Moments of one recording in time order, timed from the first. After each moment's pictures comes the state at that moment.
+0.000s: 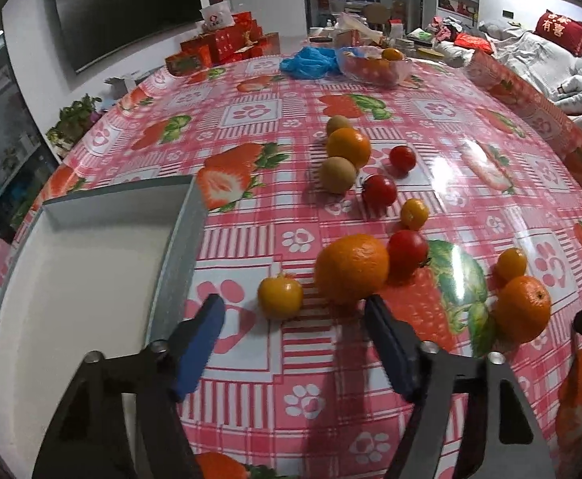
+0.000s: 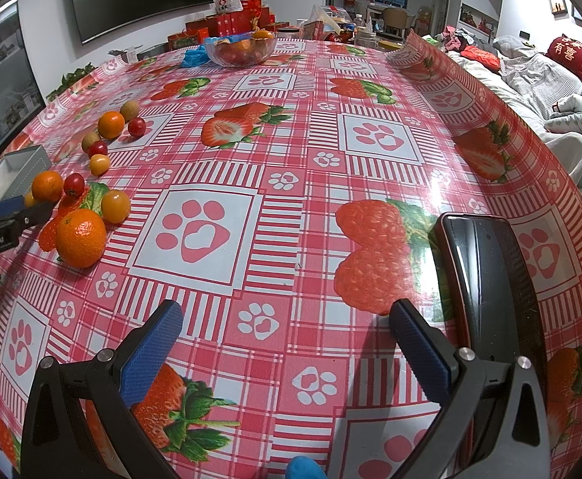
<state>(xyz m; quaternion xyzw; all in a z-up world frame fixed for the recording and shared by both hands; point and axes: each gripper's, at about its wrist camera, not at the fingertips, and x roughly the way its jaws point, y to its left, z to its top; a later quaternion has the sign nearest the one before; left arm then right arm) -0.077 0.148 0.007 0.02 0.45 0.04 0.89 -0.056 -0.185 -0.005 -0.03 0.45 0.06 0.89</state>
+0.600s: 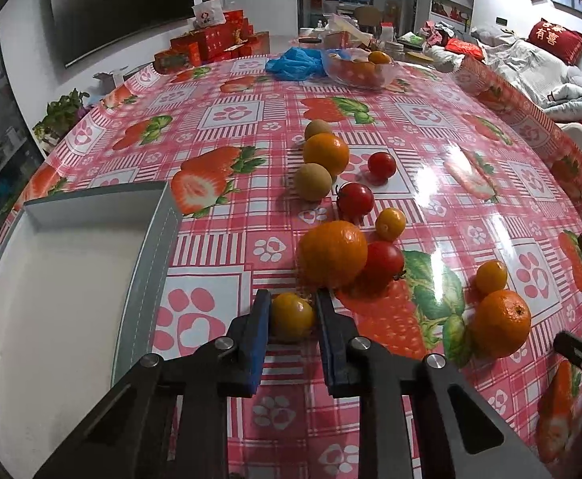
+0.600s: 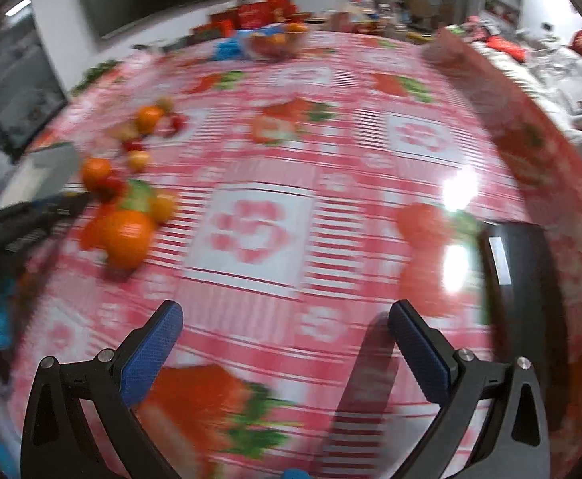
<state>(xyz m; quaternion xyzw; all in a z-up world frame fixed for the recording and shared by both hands) -0.072 0.139 0.008 0.00 0.45 0.02 0.89 -0.054 -0.161 0.002 -0.01 0.47 0.14 0.87</state>
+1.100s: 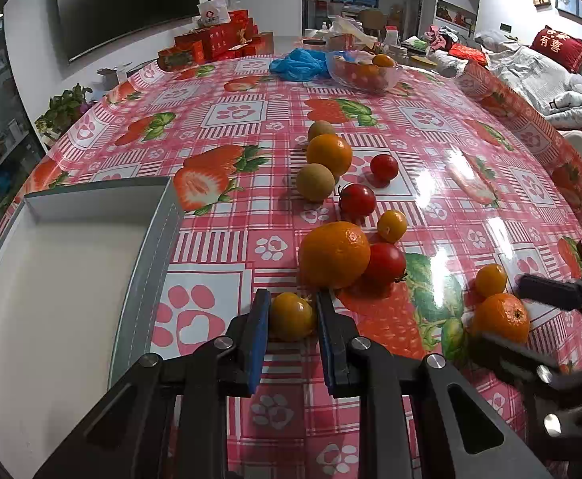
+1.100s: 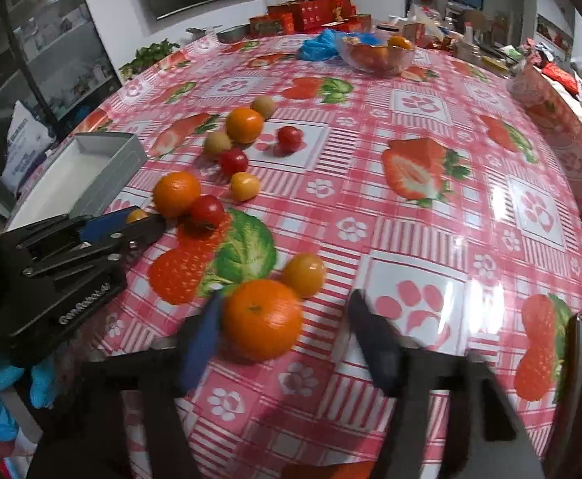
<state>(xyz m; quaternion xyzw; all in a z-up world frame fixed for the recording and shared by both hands) -0.073 0.141 0.007 -0.01 0.45 0.02 0.89 -0.030 -0.076 0.011 -0.04 0.47 0.22 0.85</state>
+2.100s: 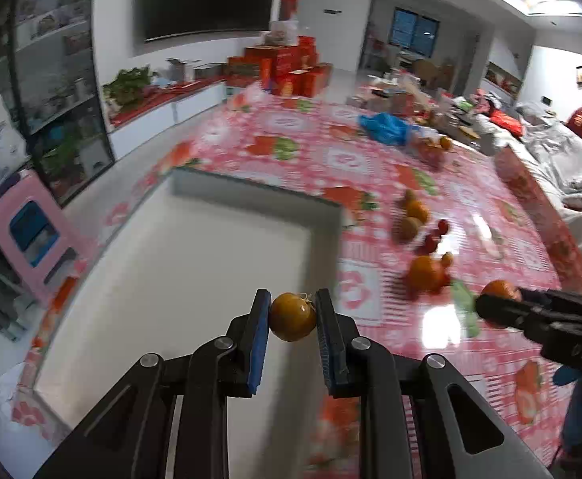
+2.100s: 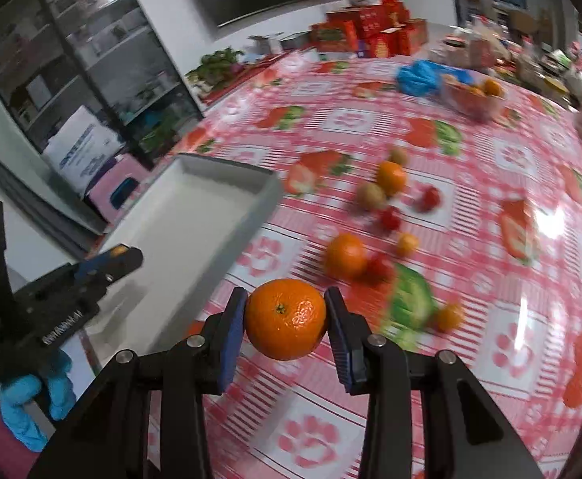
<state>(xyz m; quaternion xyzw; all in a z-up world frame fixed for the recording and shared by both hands) -0.168 0.253 0.073 -0.10 0.39 0.10 0.91 -0.048 0.006 0.071 -0.01 0.46 0.32 0.83</state>
